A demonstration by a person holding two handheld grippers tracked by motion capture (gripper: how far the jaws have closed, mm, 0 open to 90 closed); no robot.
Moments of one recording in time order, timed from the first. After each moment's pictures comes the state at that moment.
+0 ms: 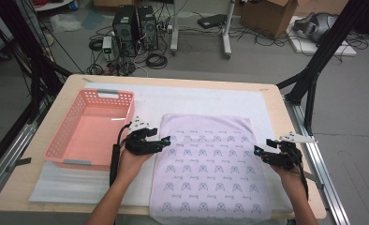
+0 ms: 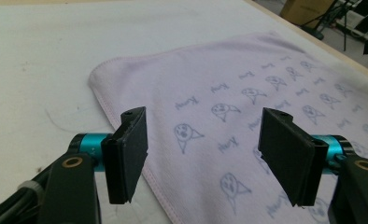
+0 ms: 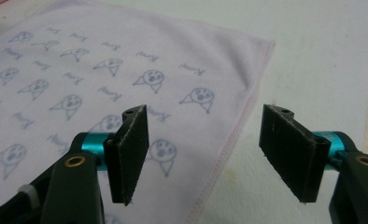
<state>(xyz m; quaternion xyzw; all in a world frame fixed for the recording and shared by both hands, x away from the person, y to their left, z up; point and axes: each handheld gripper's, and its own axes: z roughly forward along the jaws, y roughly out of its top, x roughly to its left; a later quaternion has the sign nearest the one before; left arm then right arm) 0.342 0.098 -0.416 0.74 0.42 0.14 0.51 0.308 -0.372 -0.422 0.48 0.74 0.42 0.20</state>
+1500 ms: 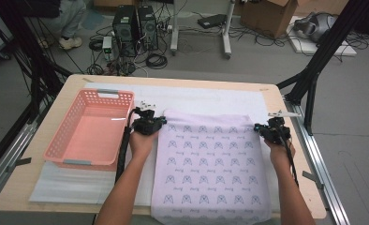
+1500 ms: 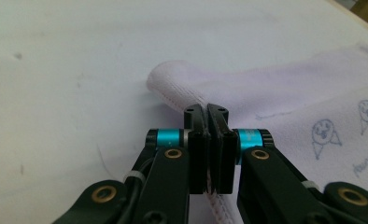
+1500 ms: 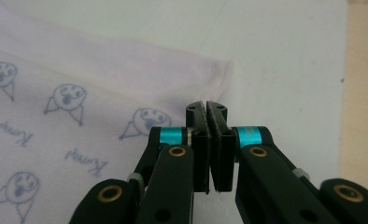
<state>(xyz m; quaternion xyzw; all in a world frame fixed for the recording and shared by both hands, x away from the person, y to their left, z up) 0.409 0.086 -0.418 0.71 0.50 0.18 0.46 0.388 -0.362 -0.415 0.52 0.74 0.36 0.22</state>
